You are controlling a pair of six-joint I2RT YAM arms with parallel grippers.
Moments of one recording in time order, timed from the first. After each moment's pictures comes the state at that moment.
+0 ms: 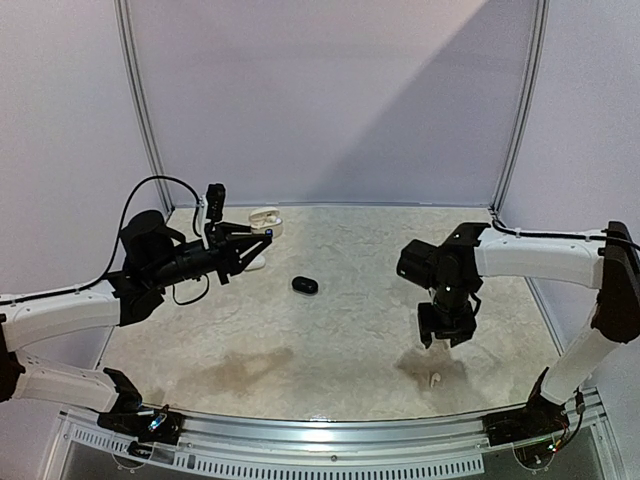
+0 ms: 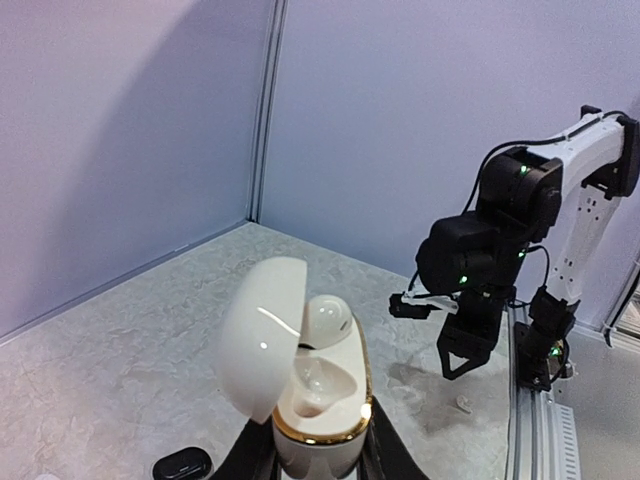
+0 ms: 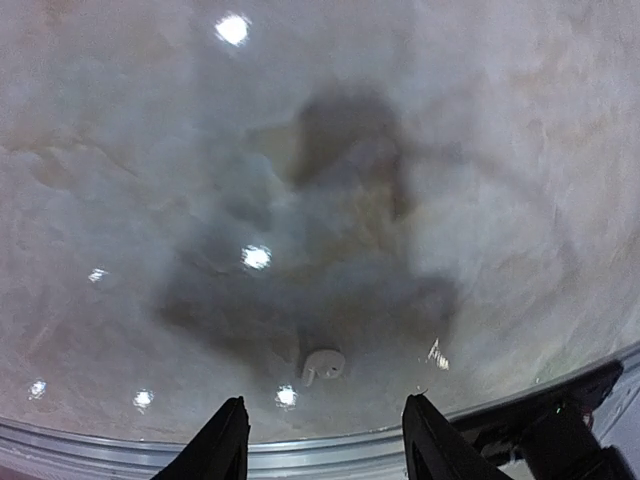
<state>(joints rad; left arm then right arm) -0.63 1.12 0.60 0.55 0.46 -0.18 0.84 1.63 1.19 -1.19 0.06 0.92</state>
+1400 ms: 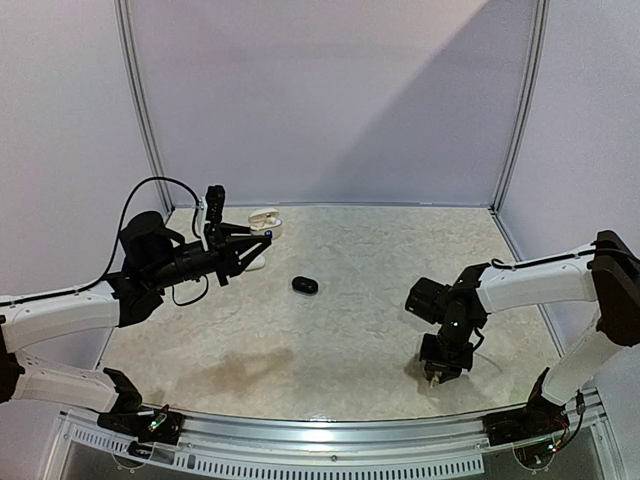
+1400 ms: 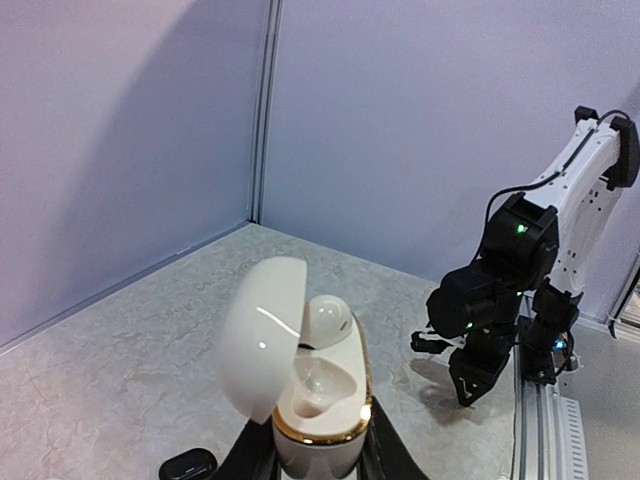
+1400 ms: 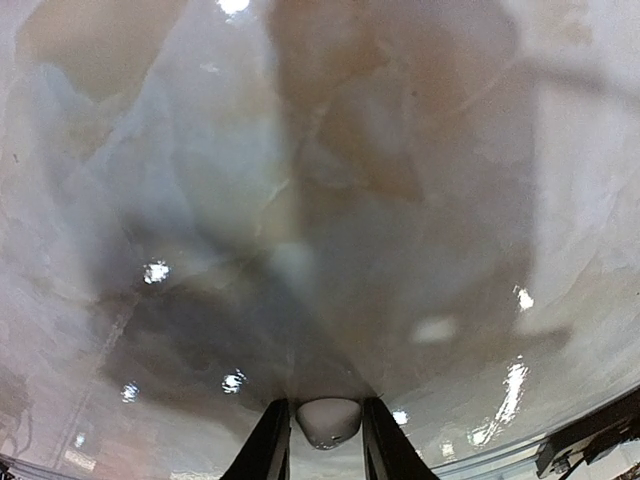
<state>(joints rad) -0.63 1.11 0.59 0.55 0.46 -0.15 0.87 1.59 0.84 -0.88 -0.12 1.22</state>
